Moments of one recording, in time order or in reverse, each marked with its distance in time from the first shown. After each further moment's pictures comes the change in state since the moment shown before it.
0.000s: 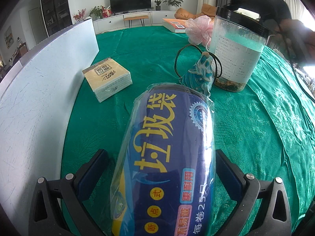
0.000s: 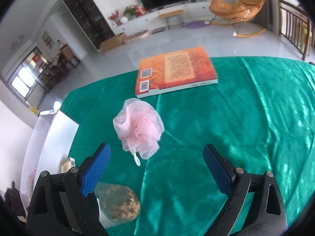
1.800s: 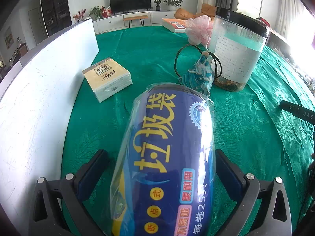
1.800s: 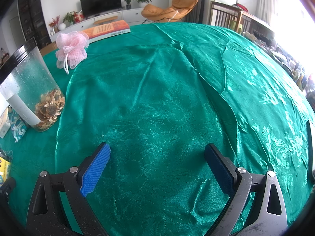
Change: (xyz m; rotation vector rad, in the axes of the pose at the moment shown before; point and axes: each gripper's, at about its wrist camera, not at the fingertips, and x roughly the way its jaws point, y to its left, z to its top) left arm 0.000 -0.001 0.000 0.001 0.001 -0.001; right arm -0.060 -0.021 -0.229 0.146 -0.157 -0.573
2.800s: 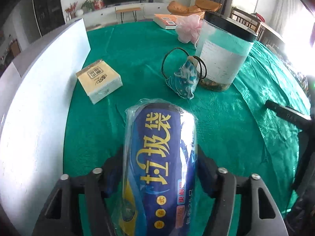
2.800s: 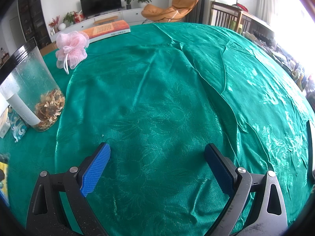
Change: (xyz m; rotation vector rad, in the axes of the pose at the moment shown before) left arm -0.025 -0.008 0.011 0.038 0.067 -0.042; right arm 0.000 0.000 0.000 0.000 0.000 0.000
